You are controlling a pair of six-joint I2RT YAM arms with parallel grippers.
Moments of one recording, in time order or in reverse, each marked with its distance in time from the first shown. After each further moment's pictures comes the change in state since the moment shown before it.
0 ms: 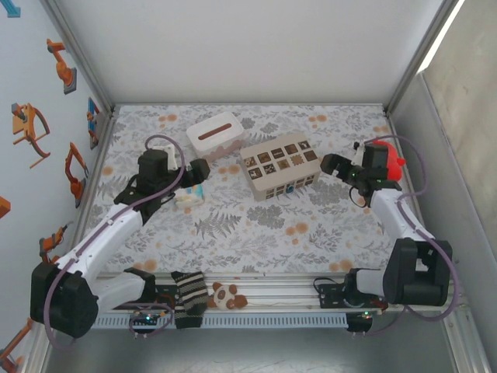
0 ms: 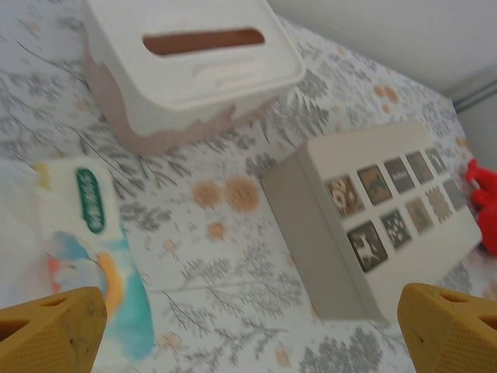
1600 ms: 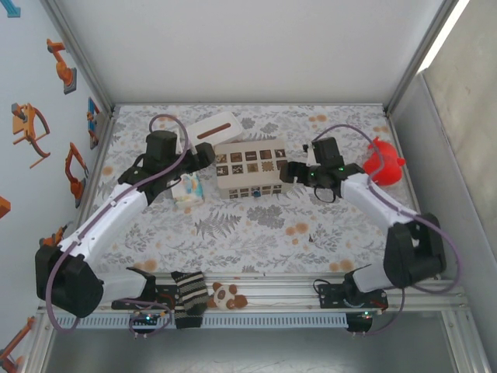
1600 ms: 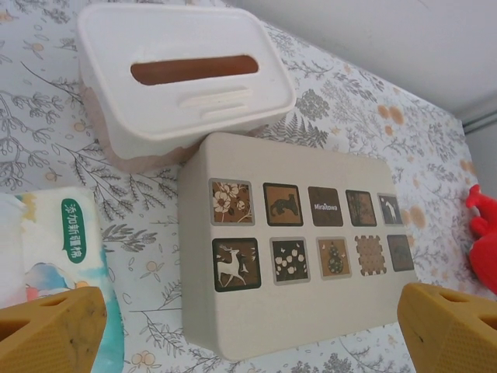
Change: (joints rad) left arm -0.030 0.124 0.248 -0.154 -0.091 -0.043; right arm 0.402 0.079 0.171 -0.230 0.109 0.053
